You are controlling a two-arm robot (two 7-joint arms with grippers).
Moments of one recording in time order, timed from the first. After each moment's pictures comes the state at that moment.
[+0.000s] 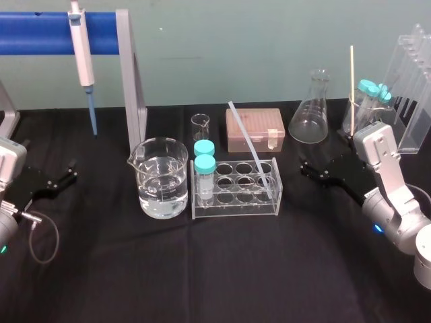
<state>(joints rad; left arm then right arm) -0.20 0.60 0.45 -1.41 -0.25 -0.12 0.03 0.20 0.60 -0.45 -1.41 0.25 -0.12 -0.03</state>
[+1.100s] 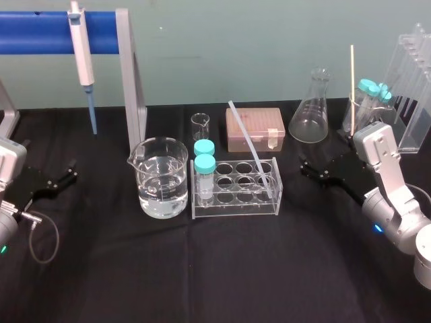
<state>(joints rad) -0.20 0.60 0.45 -1.41 -0.25 -0.12 0.03 0.20 0.60 -0.45 -1.41 0.25 -0.12 -0.03</state>
